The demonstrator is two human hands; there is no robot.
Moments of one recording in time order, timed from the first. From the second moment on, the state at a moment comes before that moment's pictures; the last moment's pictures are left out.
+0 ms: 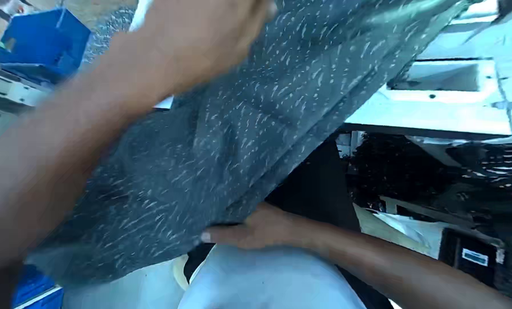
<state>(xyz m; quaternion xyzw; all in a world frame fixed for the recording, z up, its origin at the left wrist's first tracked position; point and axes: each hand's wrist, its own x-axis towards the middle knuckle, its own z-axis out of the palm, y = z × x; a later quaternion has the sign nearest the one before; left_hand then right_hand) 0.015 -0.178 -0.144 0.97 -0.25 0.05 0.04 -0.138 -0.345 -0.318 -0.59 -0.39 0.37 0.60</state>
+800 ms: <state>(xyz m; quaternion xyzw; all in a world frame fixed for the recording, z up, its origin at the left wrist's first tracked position) -0.174 -0.099 -0.296 0.95 -0.03 -0.05 0.32 -0.164 -0.366 -0.311 -0.76 -0.43 0.03 0.49</state>
